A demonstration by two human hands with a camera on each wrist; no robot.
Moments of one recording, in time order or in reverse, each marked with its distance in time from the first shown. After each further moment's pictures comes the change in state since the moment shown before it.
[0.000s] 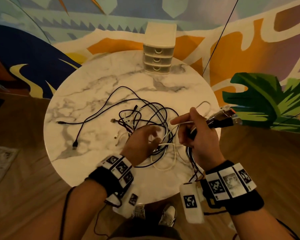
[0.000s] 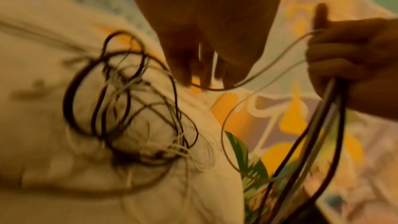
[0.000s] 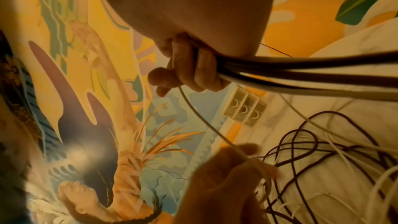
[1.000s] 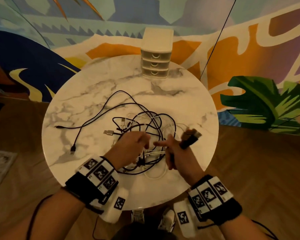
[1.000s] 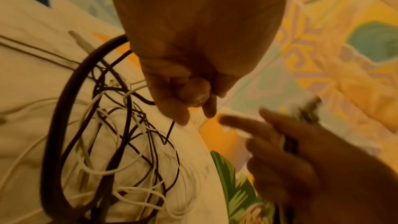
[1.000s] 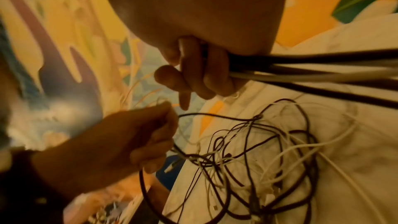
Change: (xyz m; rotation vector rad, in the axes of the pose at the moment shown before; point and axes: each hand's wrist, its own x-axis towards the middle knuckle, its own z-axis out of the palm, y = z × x) left_hand -0.004 0.021 -0.037 -0.110 -0.167 -0.239; right_hand -0.007 0.051 -0.005 -0.311 -0.118 0.187
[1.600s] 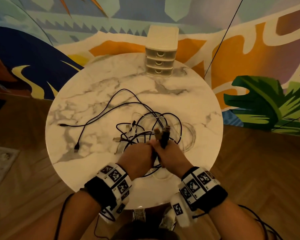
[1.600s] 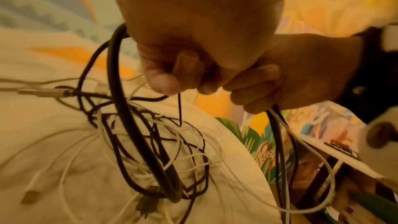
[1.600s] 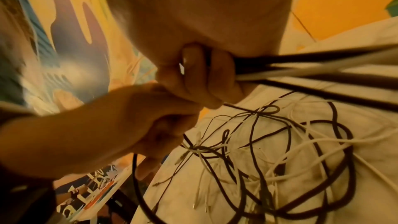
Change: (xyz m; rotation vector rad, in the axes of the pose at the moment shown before) left_hand -0.001 -0.025 0.030 0.554 -0.065 0.193; right_hand 0.031 0.009 0.032 -0.341 -0.101 0.061
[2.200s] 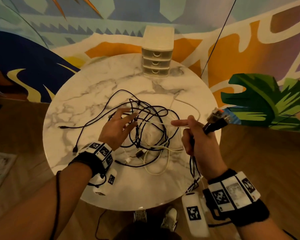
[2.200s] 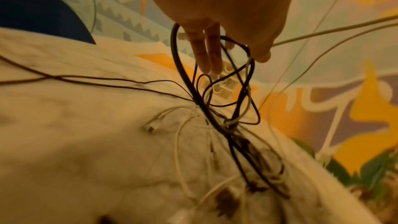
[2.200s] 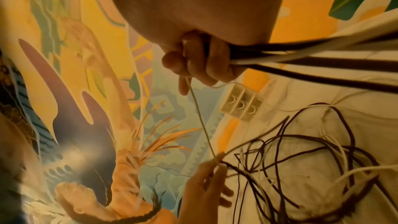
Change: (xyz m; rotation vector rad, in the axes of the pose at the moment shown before) left_hand 0.040 -0.092 -0.018 -0.182 0.437 0.022; right_hand -0.041 -0.032 -0.053 0.505 0.297 -0.275
